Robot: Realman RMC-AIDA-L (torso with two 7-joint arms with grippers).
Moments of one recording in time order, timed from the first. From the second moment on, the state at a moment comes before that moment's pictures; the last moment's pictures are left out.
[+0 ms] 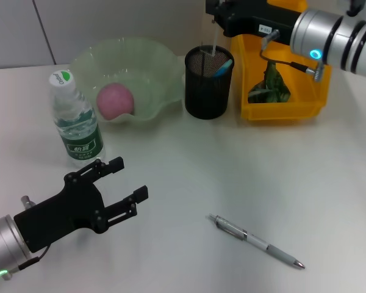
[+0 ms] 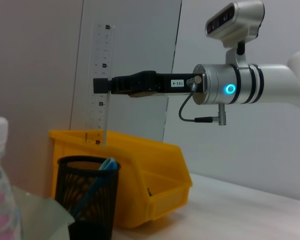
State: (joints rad) left arm -0.52 -2.06 -0.32 0.11 2.69 1.56 -0.69; right arm 0.76 2.02 -1.13 -0.48 -1.24 -0.88 1.27
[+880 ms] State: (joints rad) left arm -0.53 -2.06 -0.33 0.12 2.69 1.49 -0.82; right arm 0.73 2.08 -1.13 -0.53 -1.24 -0.76 1.14
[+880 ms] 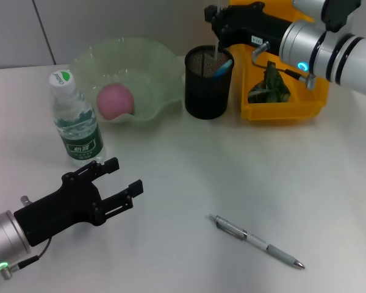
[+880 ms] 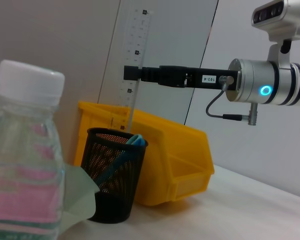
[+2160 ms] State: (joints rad) left arm -0.51 -2.05 -0.32 0.12 2.69 1.55 -0.82; right arm 0.71 2.08 -1.14 -0.50 -1.18 -0.77 1.15
